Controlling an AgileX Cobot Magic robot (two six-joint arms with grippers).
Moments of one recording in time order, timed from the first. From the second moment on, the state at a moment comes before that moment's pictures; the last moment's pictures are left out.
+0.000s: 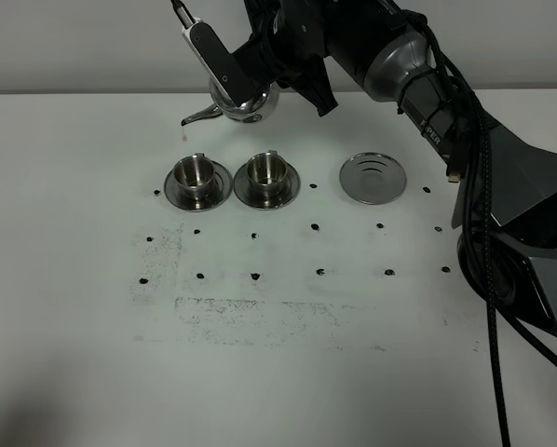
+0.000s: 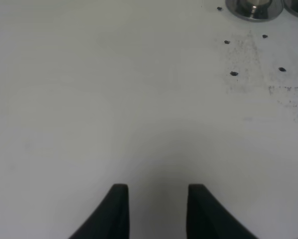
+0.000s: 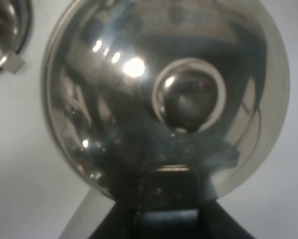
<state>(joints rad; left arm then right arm) -0.03 0.00 -0.46 0.03 1.07 0.04 0.58 2.50 -2.56 -0.20 1.00 -1.62</state>
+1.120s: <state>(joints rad) -0.03 0.00 -0.46 0.03 1.07 0.04 0.58 2.55 -2.57 -0.25 0.98 -1.63</state>
